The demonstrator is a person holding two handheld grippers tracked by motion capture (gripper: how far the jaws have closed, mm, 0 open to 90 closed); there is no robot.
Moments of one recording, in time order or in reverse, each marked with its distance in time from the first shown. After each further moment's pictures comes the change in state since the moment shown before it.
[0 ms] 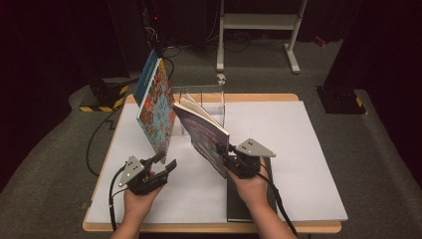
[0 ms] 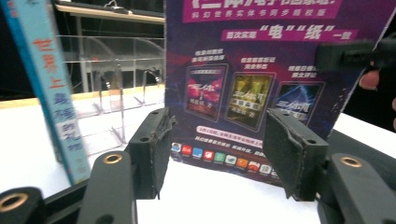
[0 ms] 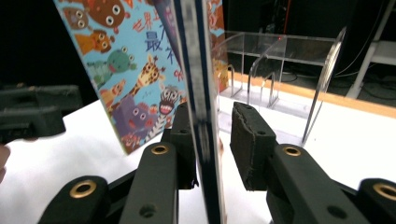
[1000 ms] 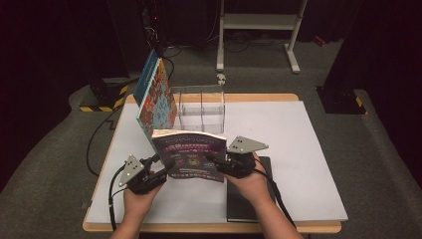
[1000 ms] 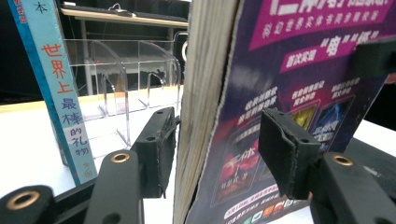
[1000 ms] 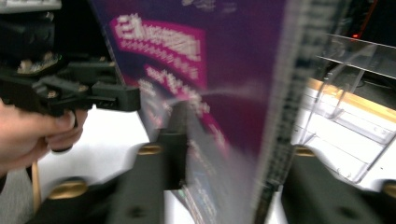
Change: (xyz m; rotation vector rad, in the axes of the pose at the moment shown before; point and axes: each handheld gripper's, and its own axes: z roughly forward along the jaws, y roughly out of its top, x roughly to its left) left arm 0.005 -0.003 -0.003 -0.001 0.040 0.014; right arm 0.011 0.023 0.007 0.092 0.242 -0.156
